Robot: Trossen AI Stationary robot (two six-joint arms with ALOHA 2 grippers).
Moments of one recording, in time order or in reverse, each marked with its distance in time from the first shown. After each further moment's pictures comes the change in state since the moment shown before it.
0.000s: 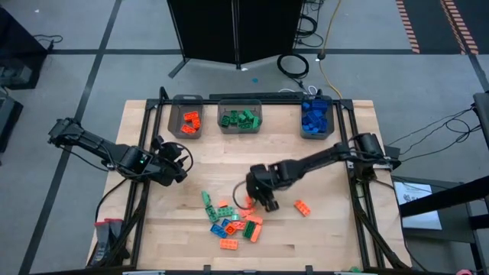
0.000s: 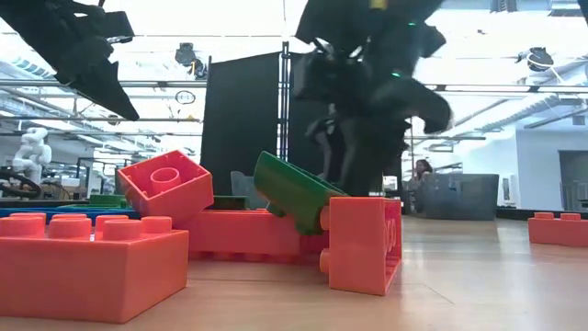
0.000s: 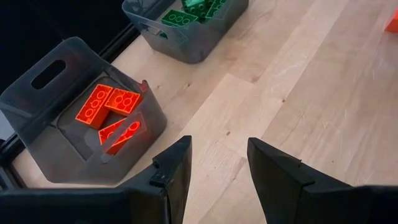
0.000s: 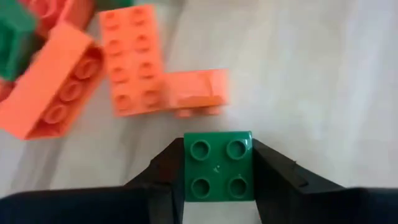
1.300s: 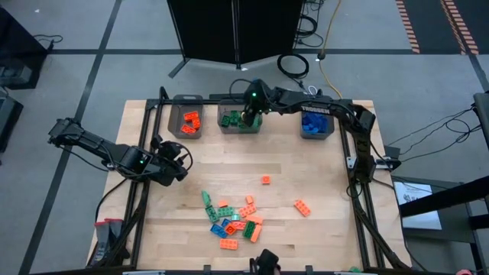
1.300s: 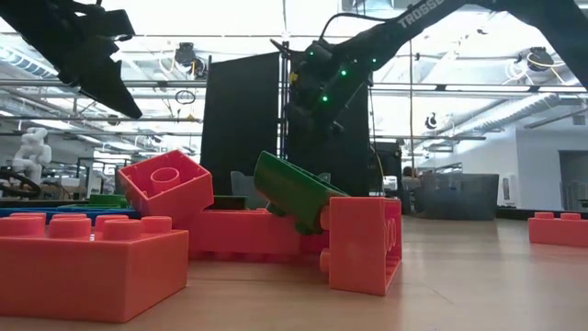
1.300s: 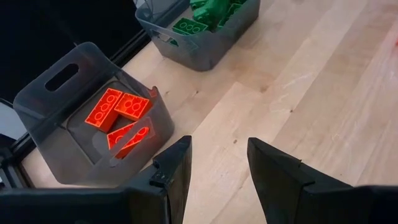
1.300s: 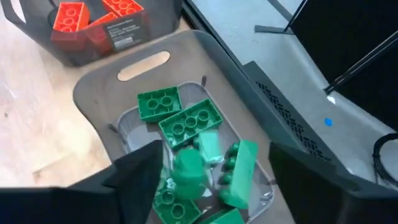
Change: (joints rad) left arm 0.000 0.000 0.000 -0.002 -0.046 -0.027; right arm -0.645 0.058 0.317 0.094 0.130 0.156
